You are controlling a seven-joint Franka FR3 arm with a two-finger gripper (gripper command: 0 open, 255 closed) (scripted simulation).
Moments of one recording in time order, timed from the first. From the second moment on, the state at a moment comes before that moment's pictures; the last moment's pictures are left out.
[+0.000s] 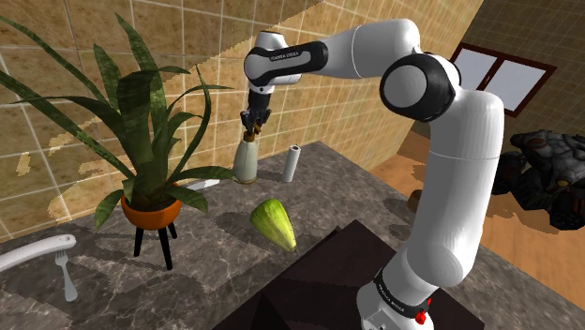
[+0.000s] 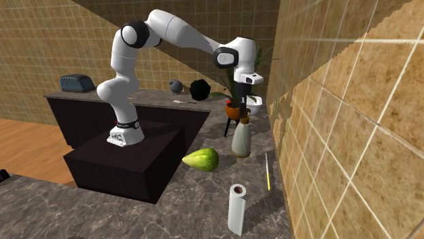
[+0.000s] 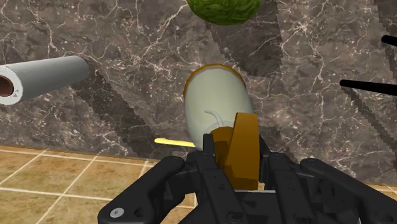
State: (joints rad) arm 0.03 0.40 0.00 -1.61 0.01 2.03 -0.11
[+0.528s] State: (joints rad) arm 0.03 0.37 0.00 -1.54 0.01 1.94 -0.11
